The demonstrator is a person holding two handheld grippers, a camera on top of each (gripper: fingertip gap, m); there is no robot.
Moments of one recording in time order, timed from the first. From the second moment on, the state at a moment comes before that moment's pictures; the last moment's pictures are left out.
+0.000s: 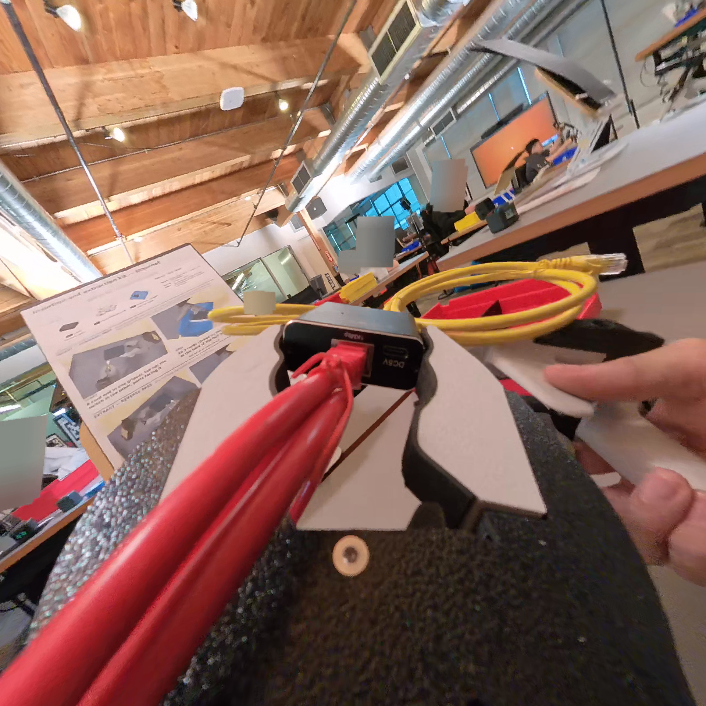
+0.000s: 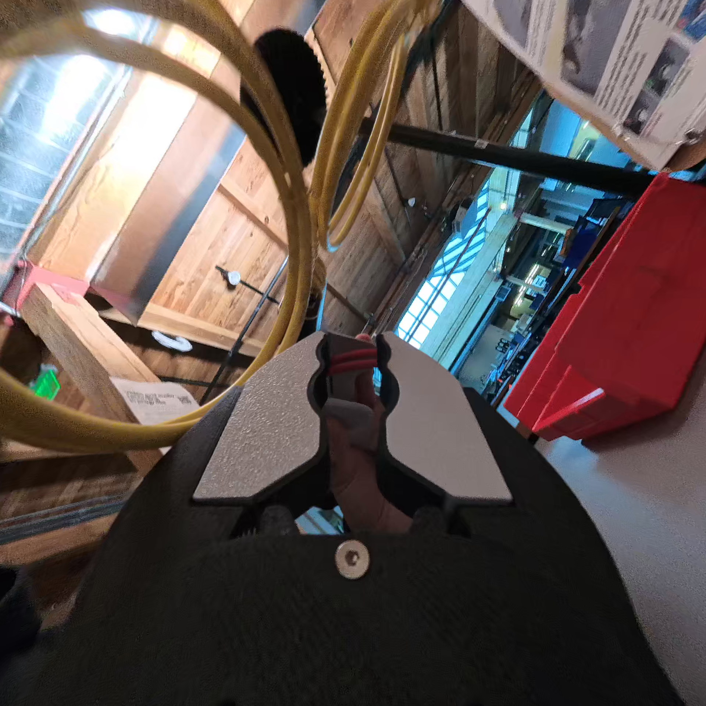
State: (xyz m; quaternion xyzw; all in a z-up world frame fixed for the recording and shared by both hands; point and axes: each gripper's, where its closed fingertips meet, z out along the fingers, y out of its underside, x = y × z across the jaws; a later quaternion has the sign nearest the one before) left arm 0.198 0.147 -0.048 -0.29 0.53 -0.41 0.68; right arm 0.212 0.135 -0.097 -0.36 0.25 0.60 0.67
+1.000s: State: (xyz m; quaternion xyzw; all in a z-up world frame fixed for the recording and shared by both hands) left arm 0.209 0.127 -0.074 -0.32 0.58 -0.56 0.50; right arm 0.226 0.114 -0.083 -0.44 0.21 0.66 0.58
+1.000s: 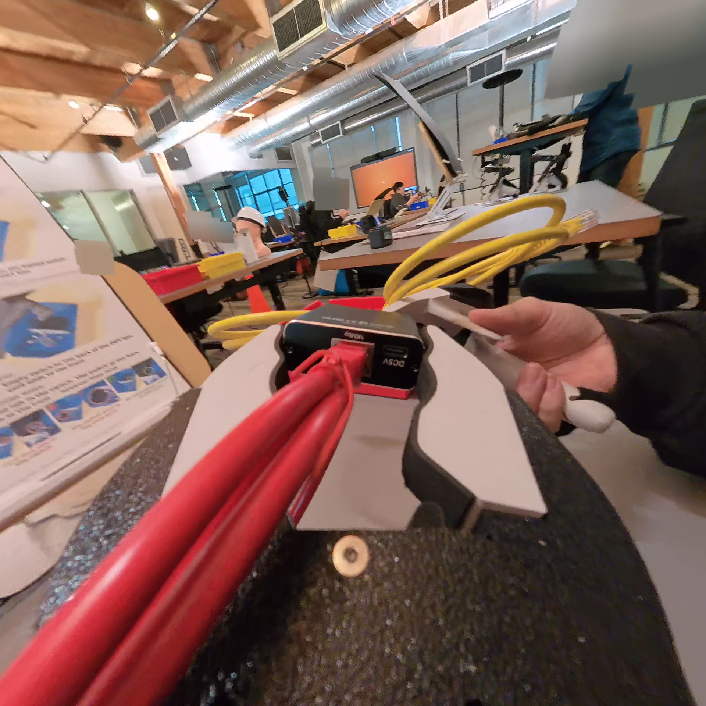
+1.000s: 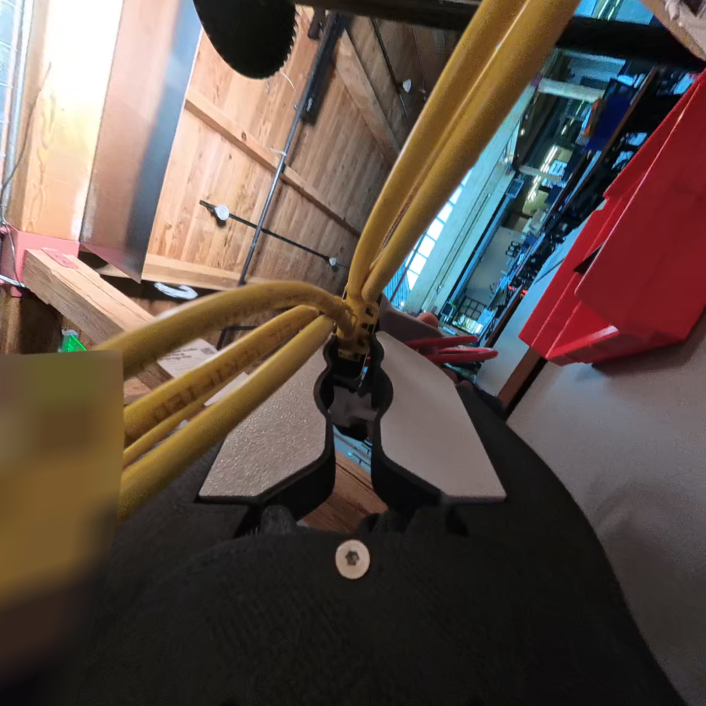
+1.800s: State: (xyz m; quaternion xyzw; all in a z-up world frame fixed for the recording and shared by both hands) left arm 0.216 0.138 -0.102 -0.35 0.71 -0.54 0.28; right arm 0.219 0.118 -0.115 -0.45 0.19 0.72 0.50
